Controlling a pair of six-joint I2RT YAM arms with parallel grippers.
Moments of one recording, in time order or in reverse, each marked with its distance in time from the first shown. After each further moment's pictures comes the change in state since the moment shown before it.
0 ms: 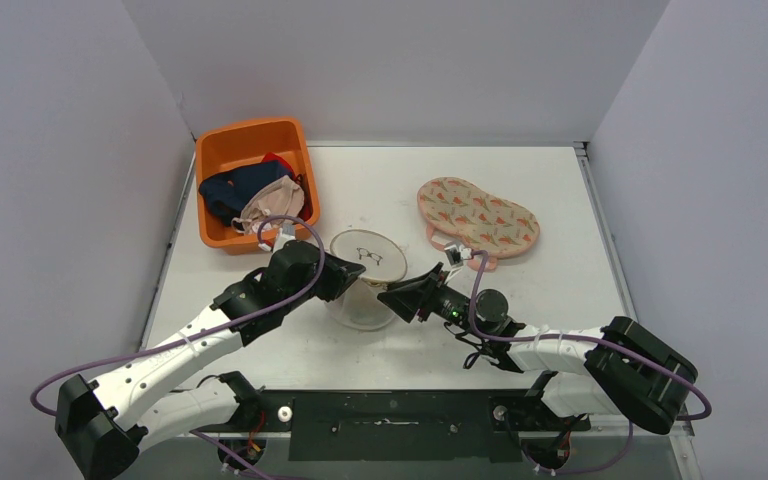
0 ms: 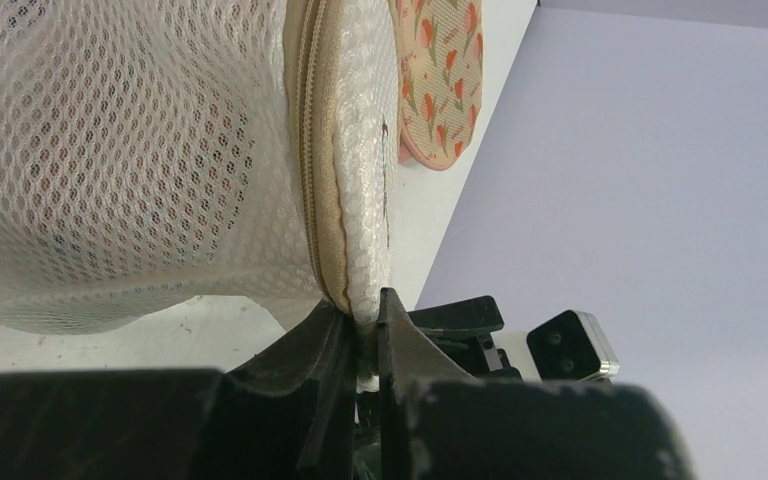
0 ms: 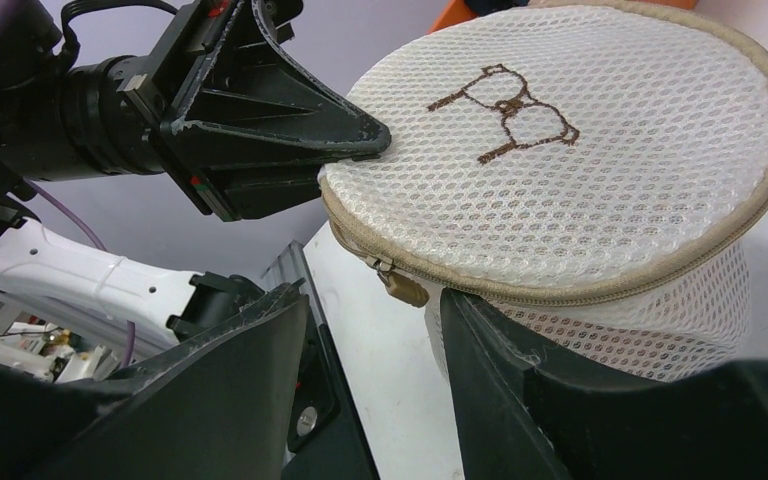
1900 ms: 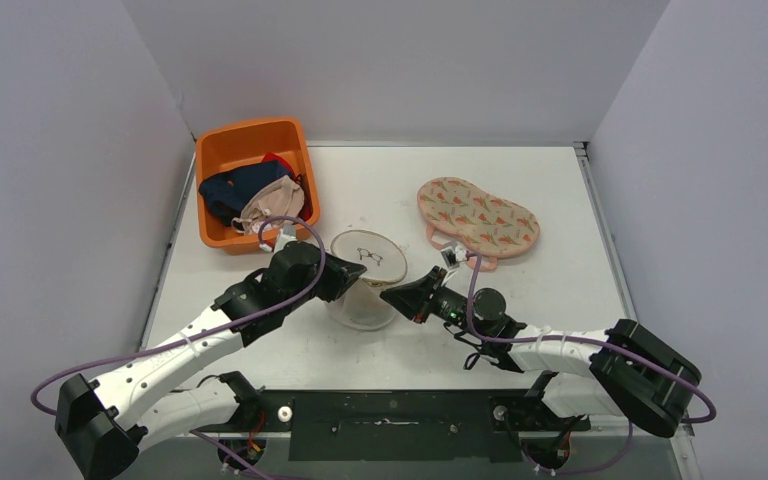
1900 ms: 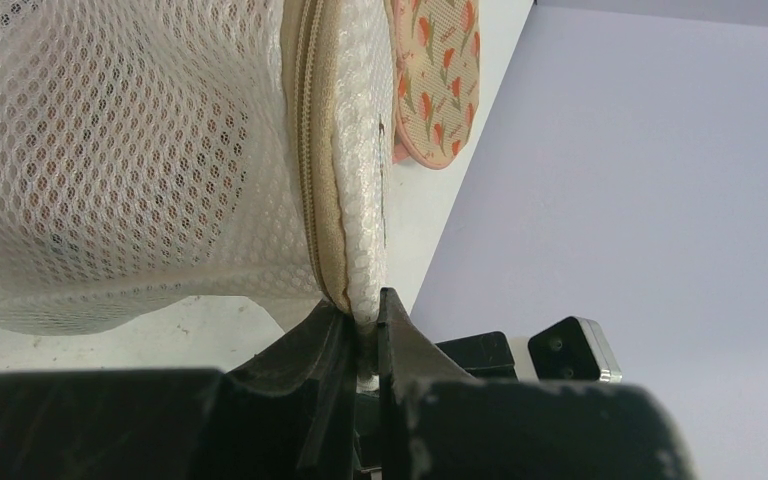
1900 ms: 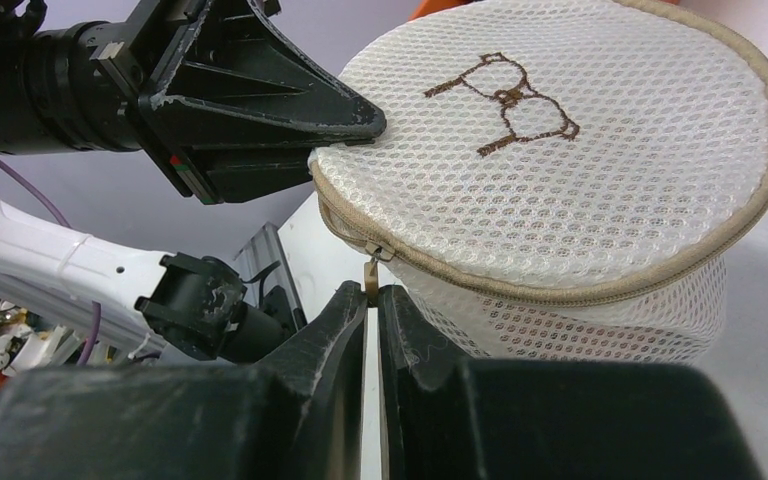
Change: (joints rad) left arm -0.005 0.000 -0.010 0.017 0.000 -0.003; right arm 0.006 -0.022 0.013 -0.072 0.001 -0.077
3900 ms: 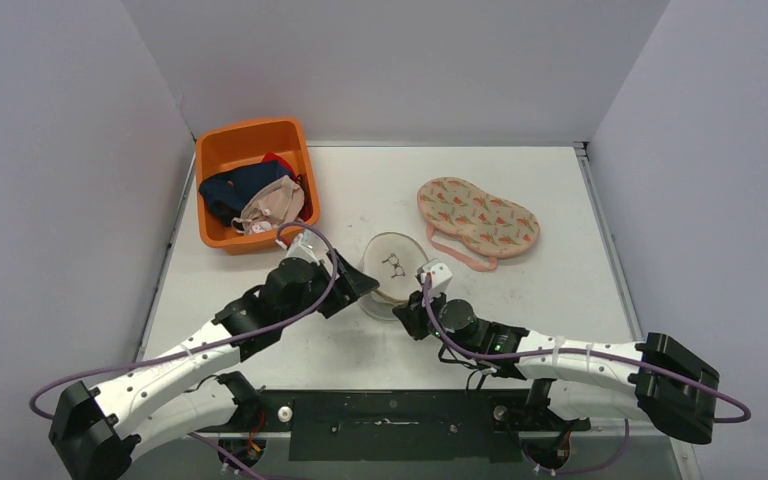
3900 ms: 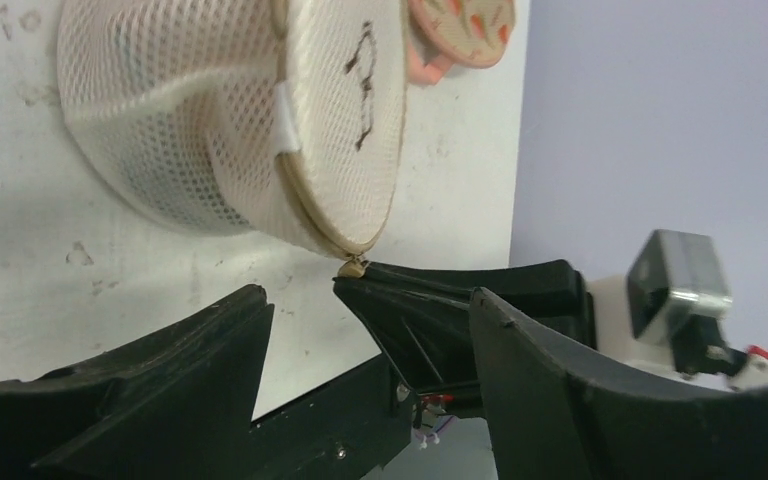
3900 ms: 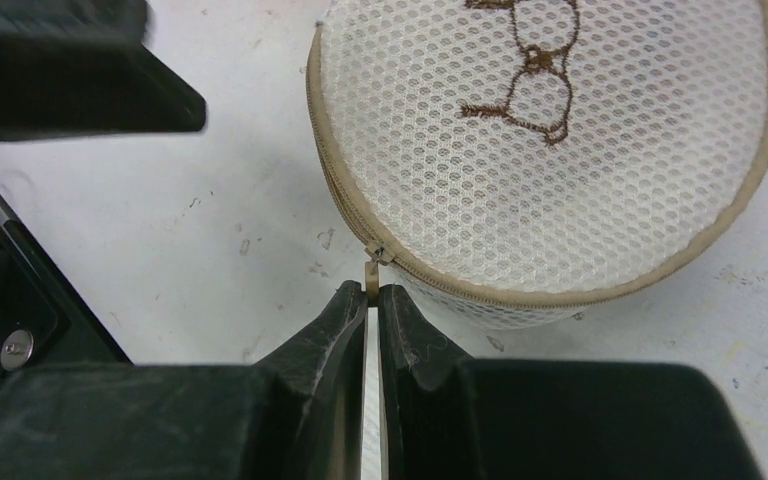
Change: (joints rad) left arm 0.010 -0.084 -0.142 0.155 0.149 0.388; right arm 0.234 -0.168 0.127 -0.738 0.482 -0.304
